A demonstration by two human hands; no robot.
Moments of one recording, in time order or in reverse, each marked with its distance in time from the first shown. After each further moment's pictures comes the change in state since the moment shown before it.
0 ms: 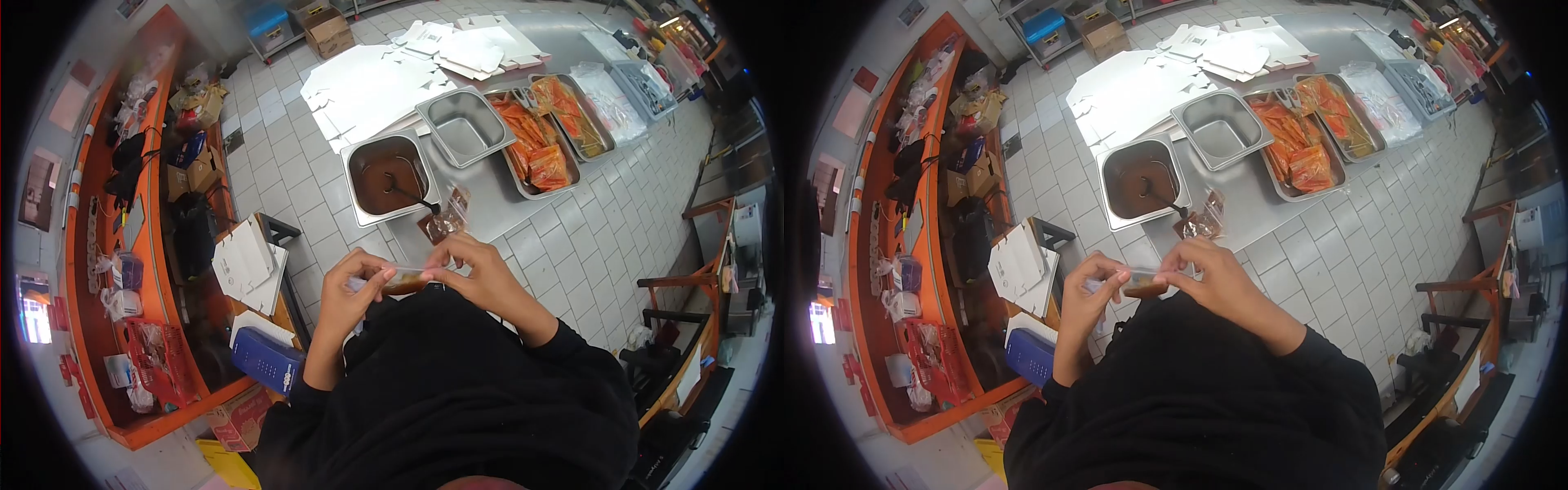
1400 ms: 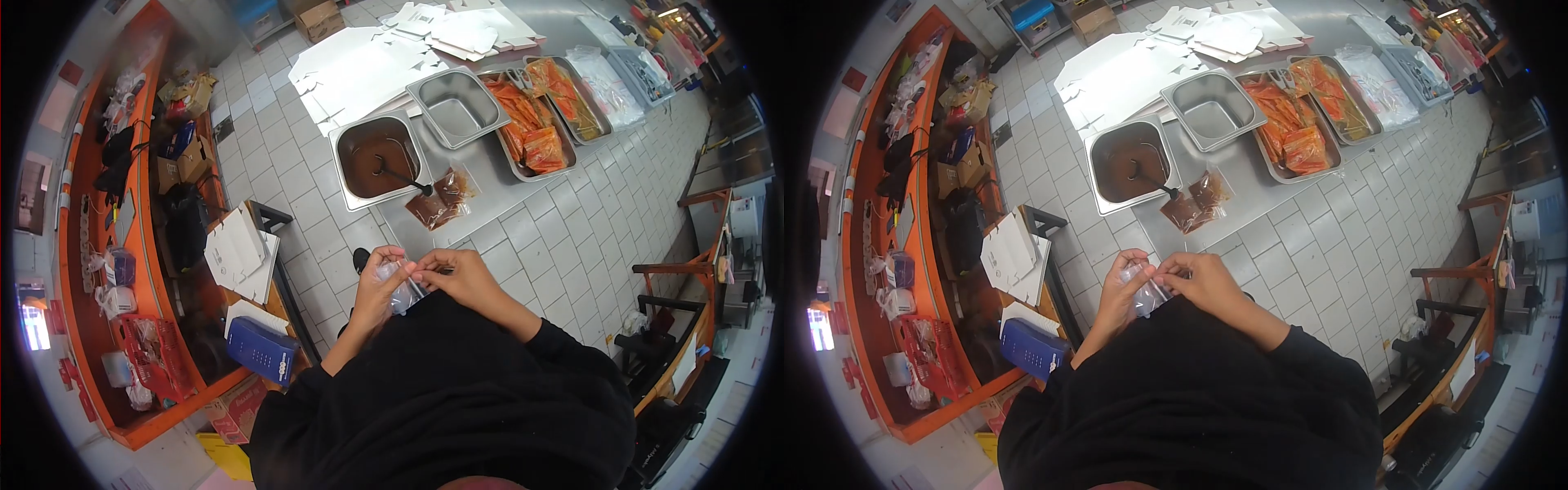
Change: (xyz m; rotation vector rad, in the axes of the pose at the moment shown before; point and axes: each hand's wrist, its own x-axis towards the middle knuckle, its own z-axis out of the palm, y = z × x) left_hand -0.016 -0.058 0.049 -0.613 0.015 -0.380; right_hand -0.029 0.055 0.040 0.370 -0.075 0.435
